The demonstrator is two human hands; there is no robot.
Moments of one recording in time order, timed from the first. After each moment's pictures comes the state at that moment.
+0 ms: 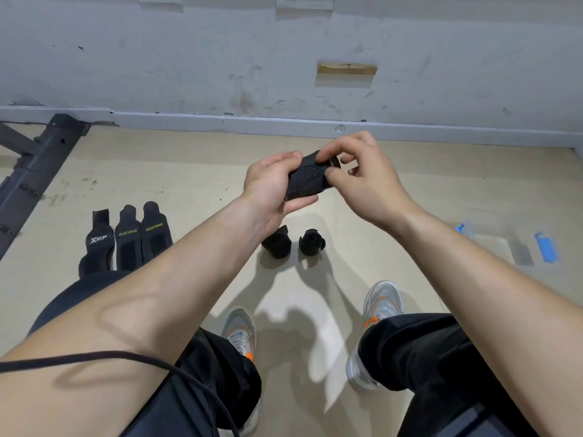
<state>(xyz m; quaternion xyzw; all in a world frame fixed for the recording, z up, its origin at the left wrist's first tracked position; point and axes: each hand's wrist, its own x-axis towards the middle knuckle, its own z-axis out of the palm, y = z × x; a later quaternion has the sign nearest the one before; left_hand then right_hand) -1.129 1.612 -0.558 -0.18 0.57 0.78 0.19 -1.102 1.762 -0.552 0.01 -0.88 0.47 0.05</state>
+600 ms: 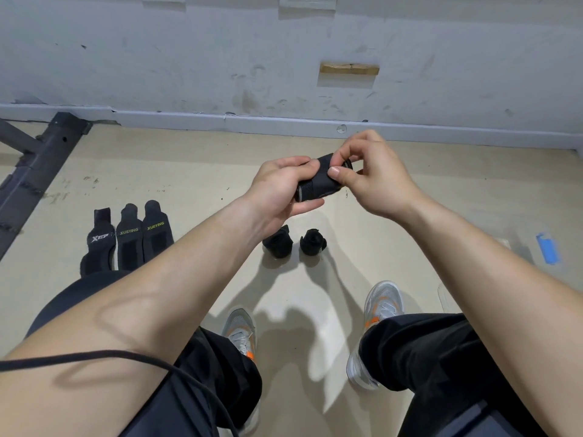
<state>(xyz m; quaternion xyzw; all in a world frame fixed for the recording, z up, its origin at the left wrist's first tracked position) -1.129 1.609 -0.559 -0.14 0.60 0.75 0.24 -1.108 1.774 -0.546 0.03 -0.91 0.41 0.03</state>
